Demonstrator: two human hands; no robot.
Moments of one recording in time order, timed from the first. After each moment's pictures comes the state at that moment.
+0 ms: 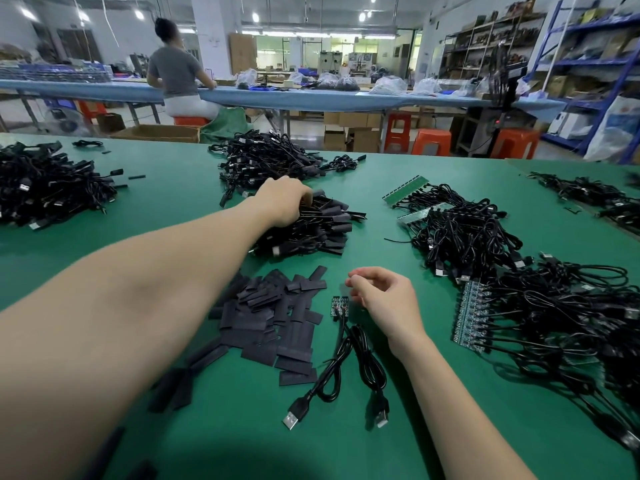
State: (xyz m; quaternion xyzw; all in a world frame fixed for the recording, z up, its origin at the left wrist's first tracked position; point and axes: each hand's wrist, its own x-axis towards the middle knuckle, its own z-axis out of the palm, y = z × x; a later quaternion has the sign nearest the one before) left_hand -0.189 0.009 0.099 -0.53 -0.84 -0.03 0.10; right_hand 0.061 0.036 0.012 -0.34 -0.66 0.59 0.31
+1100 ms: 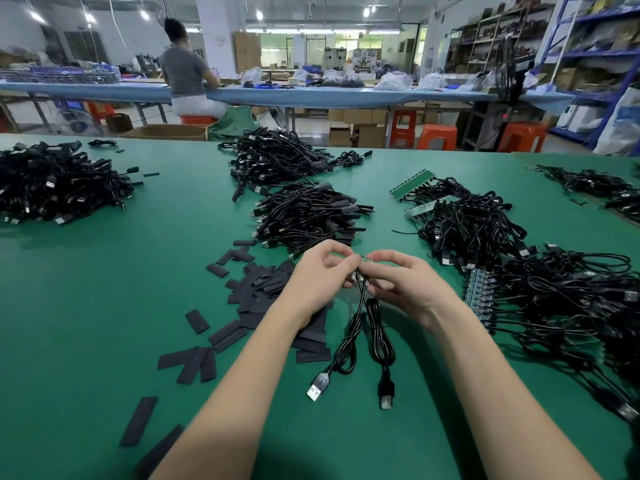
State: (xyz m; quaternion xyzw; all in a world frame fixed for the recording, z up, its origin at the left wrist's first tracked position) left_hand -0.038 -0.068 0.031 -0.34 -0.69 -0.60 -0.23; right_hand 0.080 0.045 0.039 -0.27 -0.55 0.76 0.19
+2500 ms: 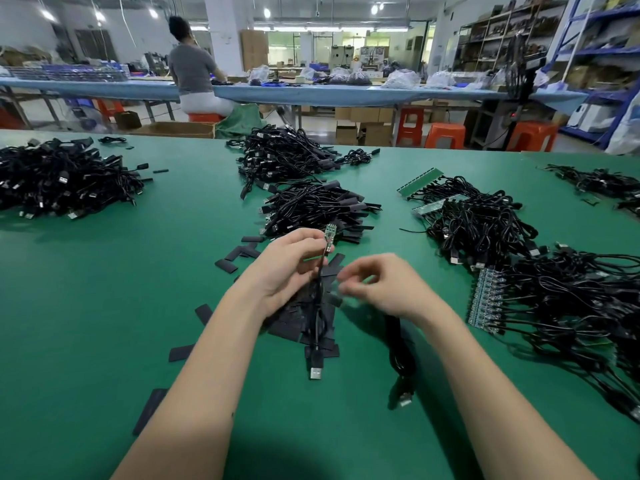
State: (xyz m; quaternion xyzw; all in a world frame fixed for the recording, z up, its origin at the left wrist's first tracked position) left_hand -0.062 -0.112 0.064 -0.23 -0.55 -0.71 -0.37; right_hand 0.064 0.019 0.046 -0.24 -0.87 0.41 0.13
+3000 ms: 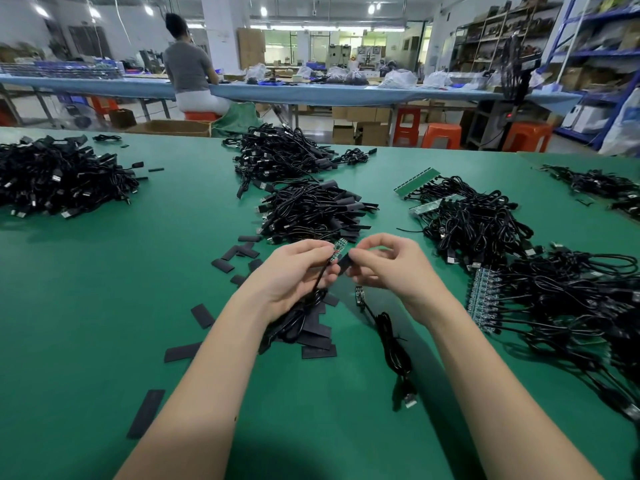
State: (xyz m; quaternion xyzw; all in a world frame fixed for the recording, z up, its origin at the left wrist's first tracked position) left_hand -0.056 -0.106 0.054 -0.21 -0.55 -0.70 -0.40; right_hand 0.066 0.020 0.055 -0.24 -0.67 0.65 0.25
